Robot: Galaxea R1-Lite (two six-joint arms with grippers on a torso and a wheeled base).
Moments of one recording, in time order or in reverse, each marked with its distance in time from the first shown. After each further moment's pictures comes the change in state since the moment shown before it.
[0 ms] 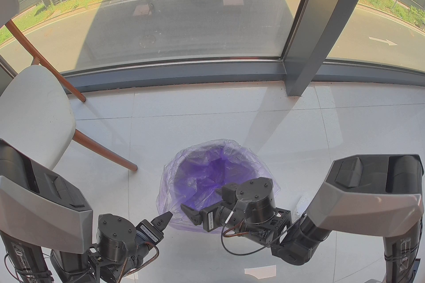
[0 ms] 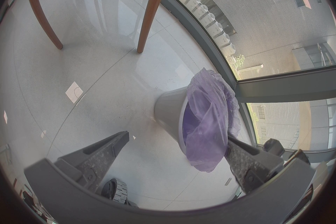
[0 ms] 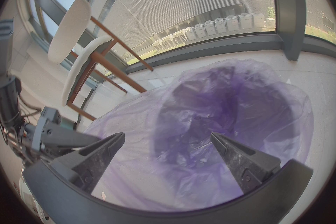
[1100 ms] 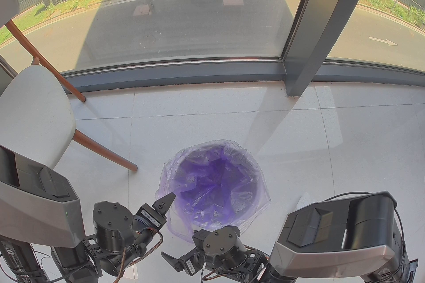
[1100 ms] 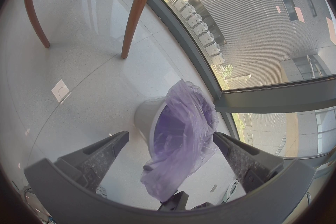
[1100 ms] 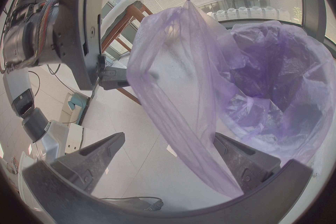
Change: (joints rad) left arm 0.011 -0.061 -0.085 0.000 0.001 -0.001; right arm 0.192 0.134 0.012 -0.014 -0.011 -0.023
